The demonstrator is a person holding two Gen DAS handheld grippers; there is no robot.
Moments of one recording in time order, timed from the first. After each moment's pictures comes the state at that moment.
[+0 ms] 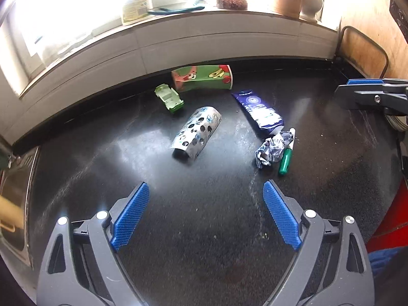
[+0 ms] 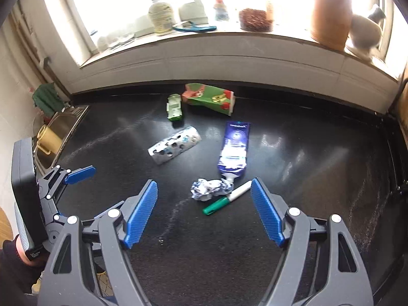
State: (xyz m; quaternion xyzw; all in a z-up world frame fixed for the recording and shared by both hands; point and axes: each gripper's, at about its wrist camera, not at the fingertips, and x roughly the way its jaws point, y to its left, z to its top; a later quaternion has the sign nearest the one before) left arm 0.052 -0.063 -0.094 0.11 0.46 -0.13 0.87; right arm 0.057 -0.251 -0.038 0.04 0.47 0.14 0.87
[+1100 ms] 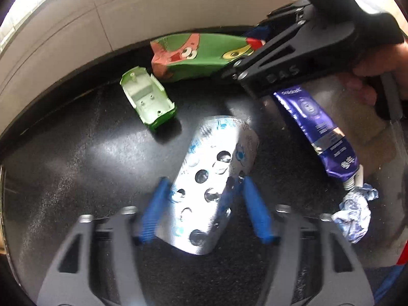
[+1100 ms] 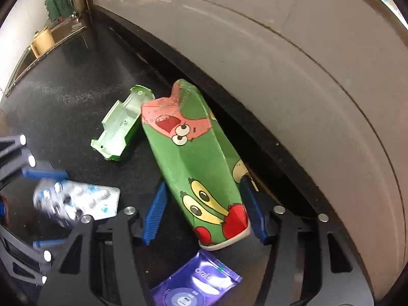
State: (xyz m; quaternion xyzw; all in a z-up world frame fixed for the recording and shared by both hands) left arm 0.190 -0.084 -0.185 0.10 0.52 -0.14 0.84; right arm 0.297 -0.156 -0.164 -0.24 0.46 0.30 0.80
